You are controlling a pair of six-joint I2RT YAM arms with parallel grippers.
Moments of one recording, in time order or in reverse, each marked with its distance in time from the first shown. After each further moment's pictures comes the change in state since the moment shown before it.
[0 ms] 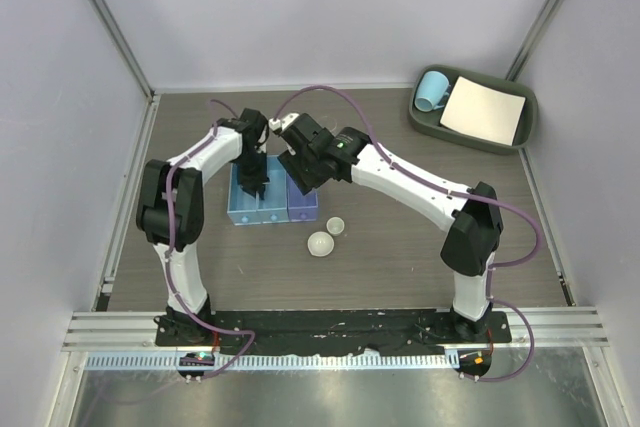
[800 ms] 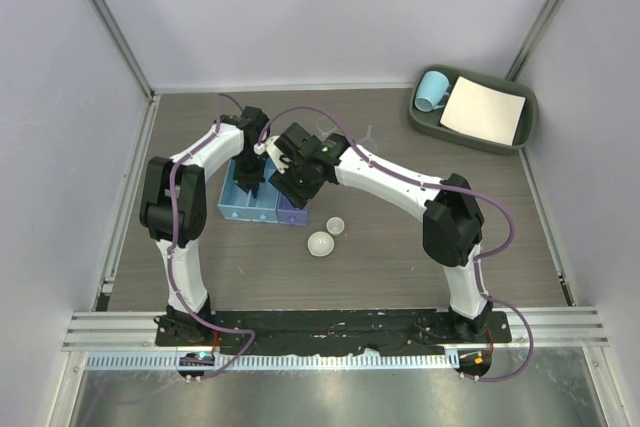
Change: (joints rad) left arm 0.000 0.051 0.068 -0.060 -0.106 0.181; right arm -0.014 0.119 -0.015 0.039 -0.246 -0.226
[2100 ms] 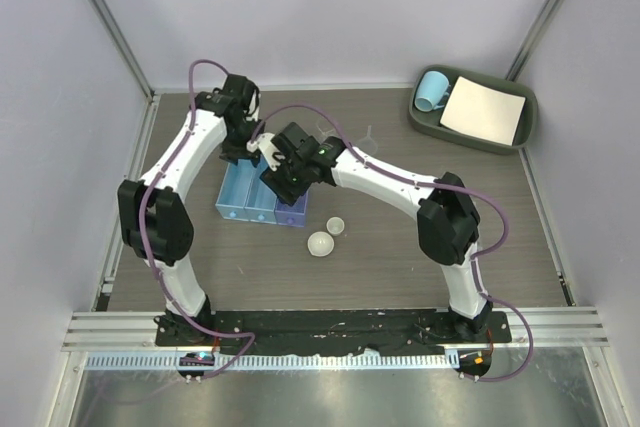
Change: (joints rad) left arm 0.000 -0.162 0.181 -0.108 -0.029 0.020; right arm 0.000 0.029 -0.019 0.128 -0.067 -0.035
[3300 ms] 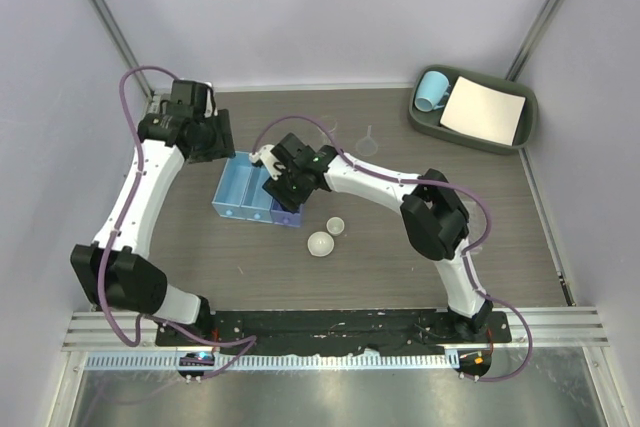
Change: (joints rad) left arm 0.124 -0.345 -0.156 0.082 0.002 -0.127; right arm -0.011 0.072 -0.052 0.096 -0.006 -0.010
